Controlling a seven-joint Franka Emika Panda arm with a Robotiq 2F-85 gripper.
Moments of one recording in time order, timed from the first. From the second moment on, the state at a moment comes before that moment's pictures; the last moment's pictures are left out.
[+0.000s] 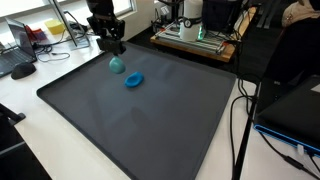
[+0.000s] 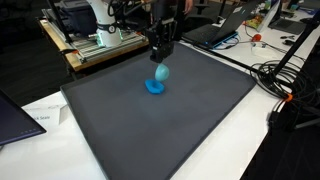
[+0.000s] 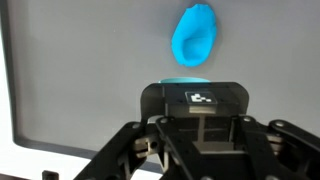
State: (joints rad) arm -0.08 0.19 0.00 -1.99 -0.11 2.22 -0.22
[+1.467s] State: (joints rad) arm 0.18 0.08 0.13 -2.05 -0.66 1.98 0.38
